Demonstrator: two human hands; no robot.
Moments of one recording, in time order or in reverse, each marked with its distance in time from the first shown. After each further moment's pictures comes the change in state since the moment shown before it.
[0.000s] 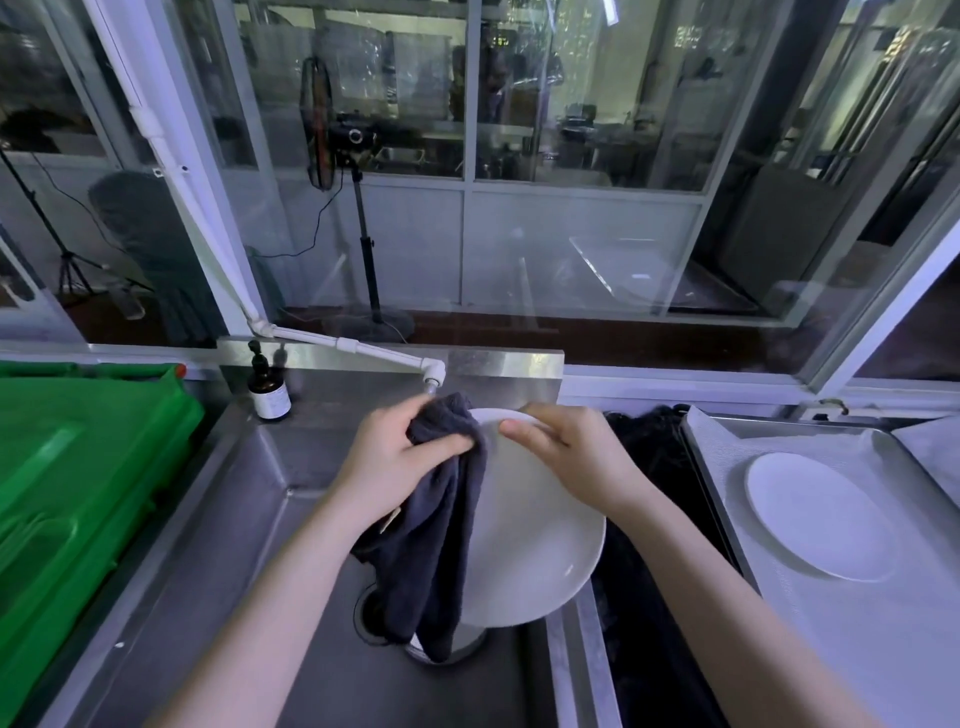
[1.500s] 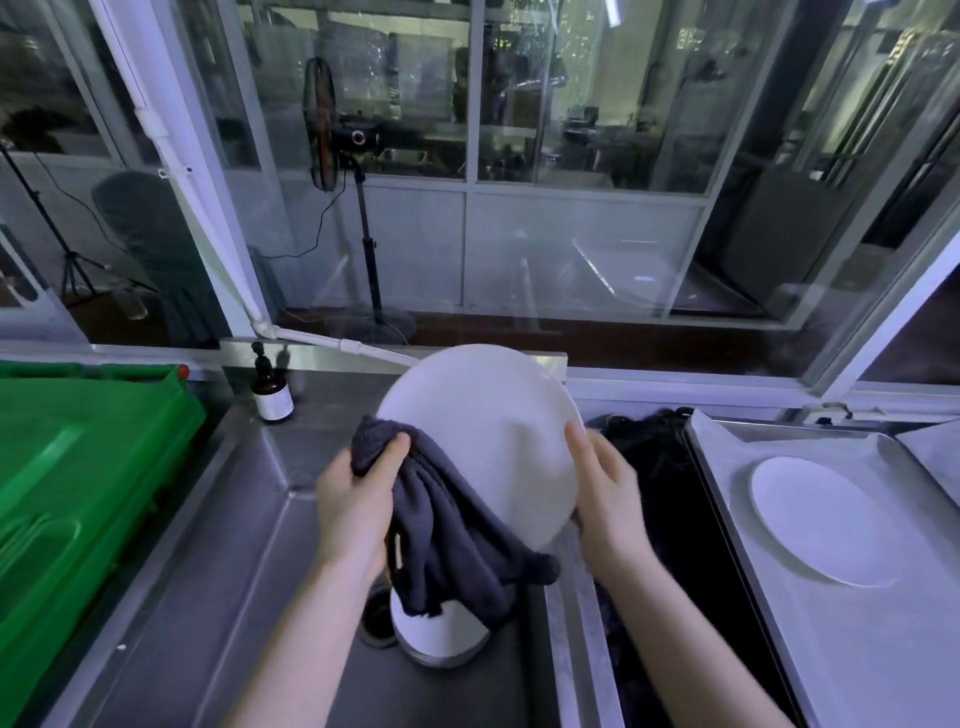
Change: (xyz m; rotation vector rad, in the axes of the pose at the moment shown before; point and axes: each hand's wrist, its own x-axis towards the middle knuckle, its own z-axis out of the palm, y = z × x) left_hand -0.026 -0.028 0.013 -0.608 0.556 -0.446; right_hand -0.034 0.012 0.035 0.710 0.481 0.478
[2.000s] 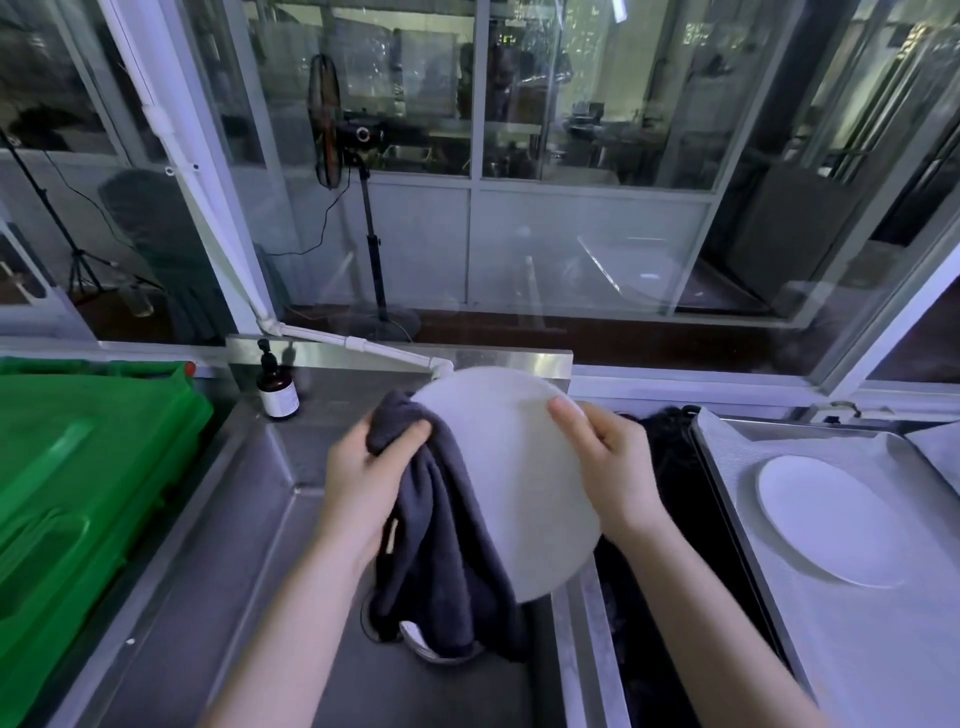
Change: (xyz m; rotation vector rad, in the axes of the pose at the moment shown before) left_hand 0.004 0.015 0.002 0.146 -0.189 0.208; right_hand 0.016 -0.027 0.003 -0.328 -0.124 -0.266
